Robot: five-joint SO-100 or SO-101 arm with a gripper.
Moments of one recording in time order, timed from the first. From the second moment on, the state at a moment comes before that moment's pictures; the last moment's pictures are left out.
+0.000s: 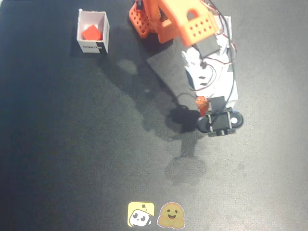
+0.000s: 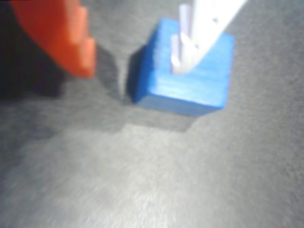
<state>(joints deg) -33.1 109.0 137.5 36.0 115.7</state>
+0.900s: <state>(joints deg) -39.4 100.2 132.3 34.6 124.1</state>
